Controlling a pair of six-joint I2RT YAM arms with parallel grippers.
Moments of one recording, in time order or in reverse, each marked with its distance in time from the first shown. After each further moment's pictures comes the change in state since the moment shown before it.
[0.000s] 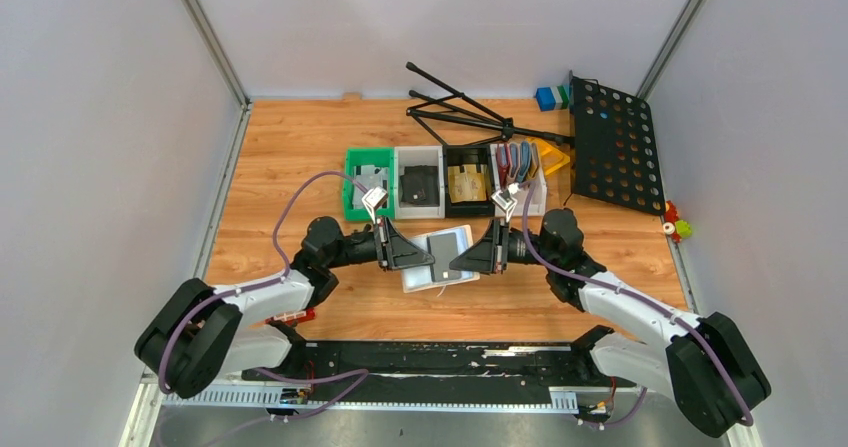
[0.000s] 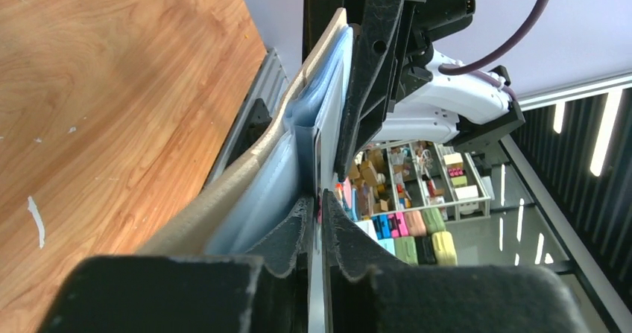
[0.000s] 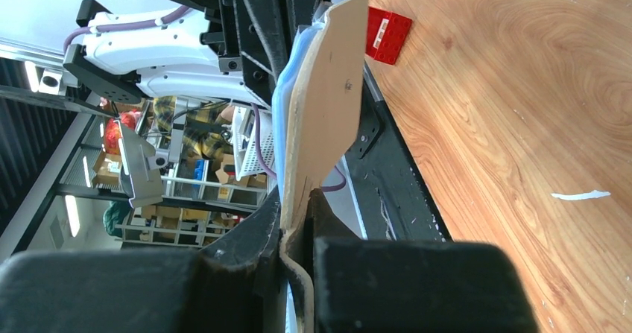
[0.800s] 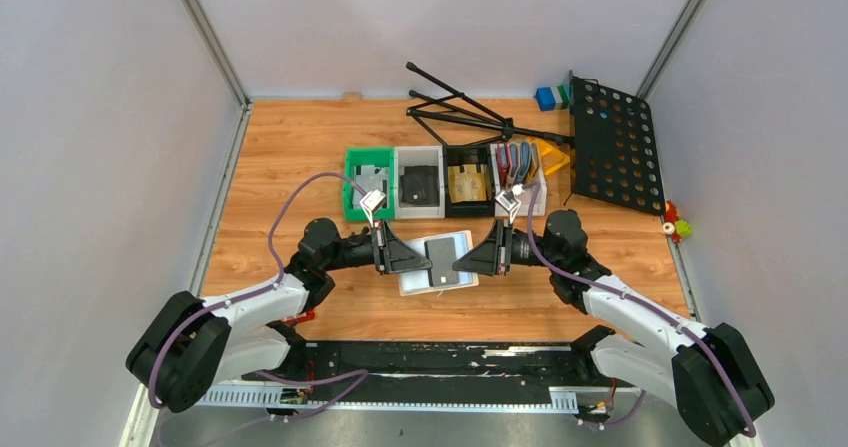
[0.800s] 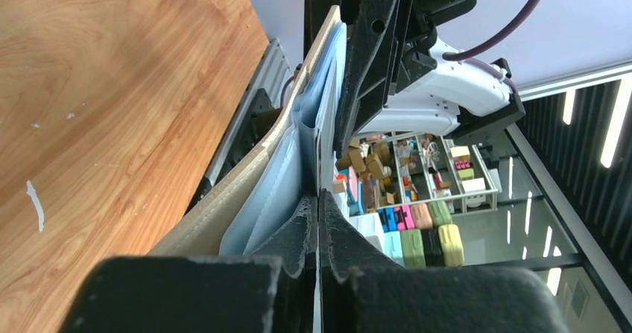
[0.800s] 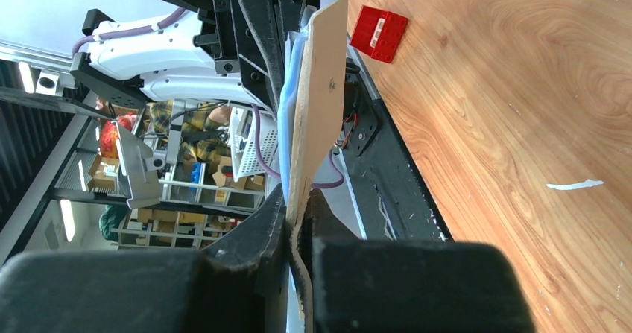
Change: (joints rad) left arm 0.010 -0.051 -0.011 -0.053 0.022 0.025; right arm -0.030 -0.051 -0.006 -0.046 -0.008 -0.016
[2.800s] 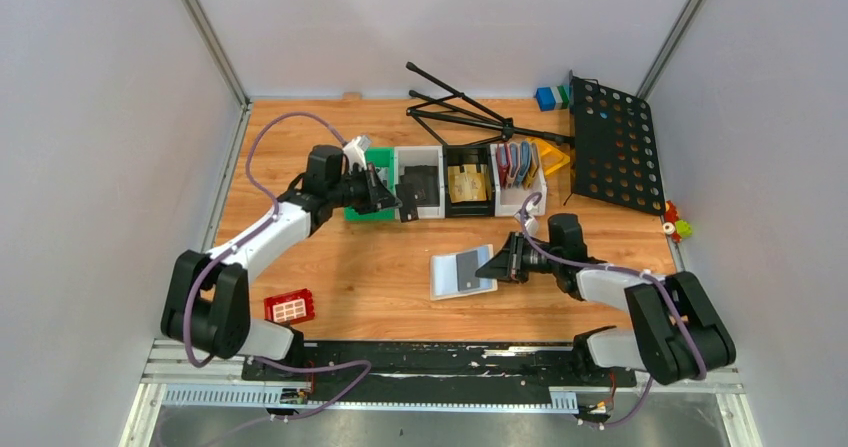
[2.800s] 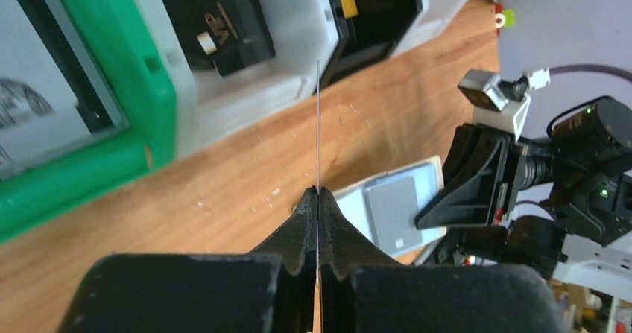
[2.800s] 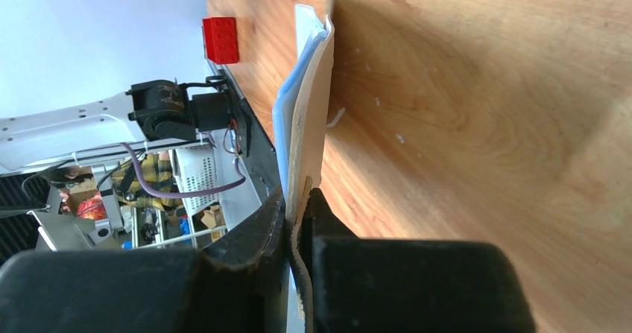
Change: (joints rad) left arm 0.269 0.233 0.524 -0.913 -0.249 0.646; right arm -0.252 0.272 -0.085 -0.169 -0.033 -0.284
